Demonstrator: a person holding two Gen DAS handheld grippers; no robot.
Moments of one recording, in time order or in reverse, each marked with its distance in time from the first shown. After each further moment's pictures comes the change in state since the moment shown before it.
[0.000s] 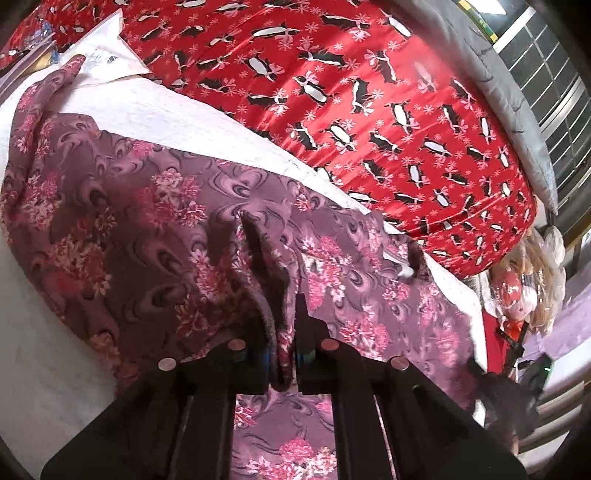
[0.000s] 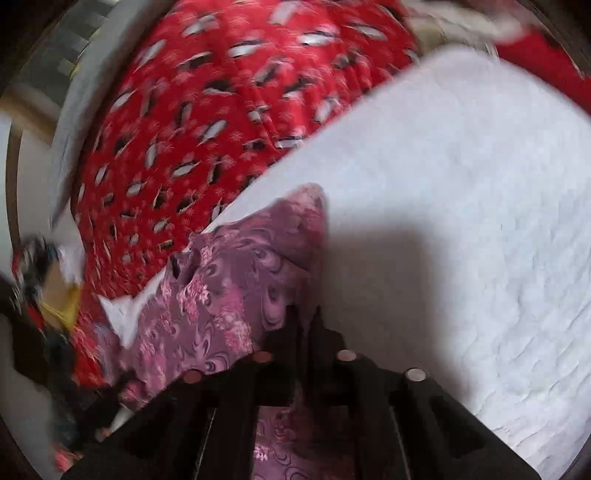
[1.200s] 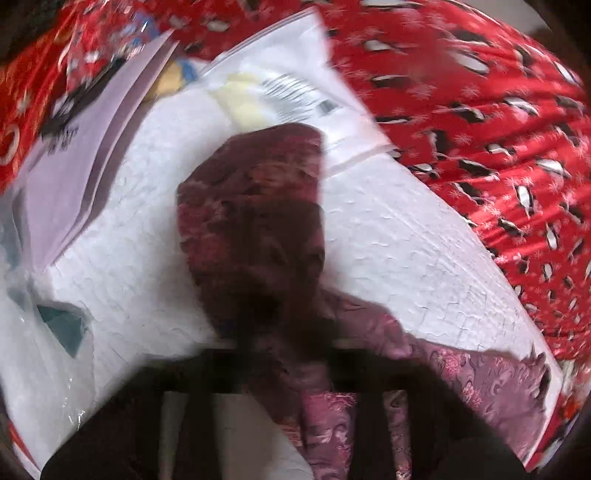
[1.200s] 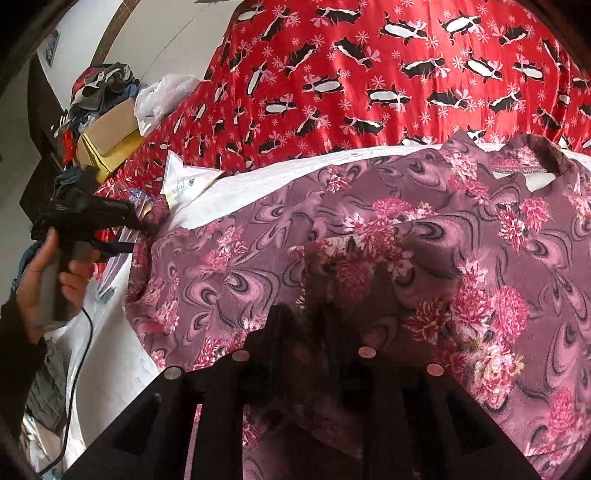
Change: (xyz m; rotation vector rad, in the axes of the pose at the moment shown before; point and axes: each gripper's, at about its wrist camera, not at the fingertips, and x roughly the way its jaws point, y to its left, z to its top) left arm -0.013 0.208 0.192 -0.184 0.109 0.431; right arm 0.135 0.257 -0.148 -0.500 0.104 0.178
